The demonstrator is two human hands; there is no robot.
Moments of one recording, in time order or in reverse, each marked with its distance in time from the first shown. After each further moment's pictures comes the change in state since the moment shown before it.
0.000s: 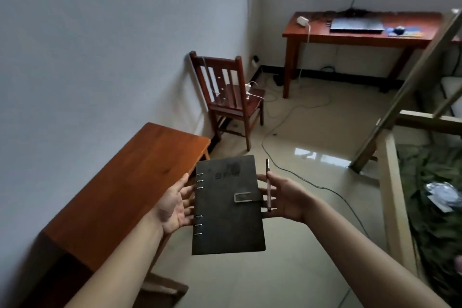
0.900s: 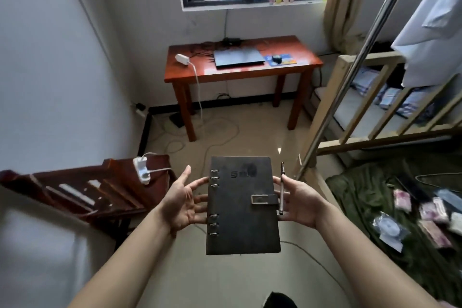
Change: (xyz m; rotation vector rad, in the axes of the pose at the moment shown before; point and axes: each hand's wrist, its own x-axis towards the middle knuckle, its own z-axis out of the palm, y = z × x) left_hand 0.453 0.361 0.329 0.251 -0.617 -0.250; right_hand 0.159 -0.364 -0.267 0.358 0.491 -0.242
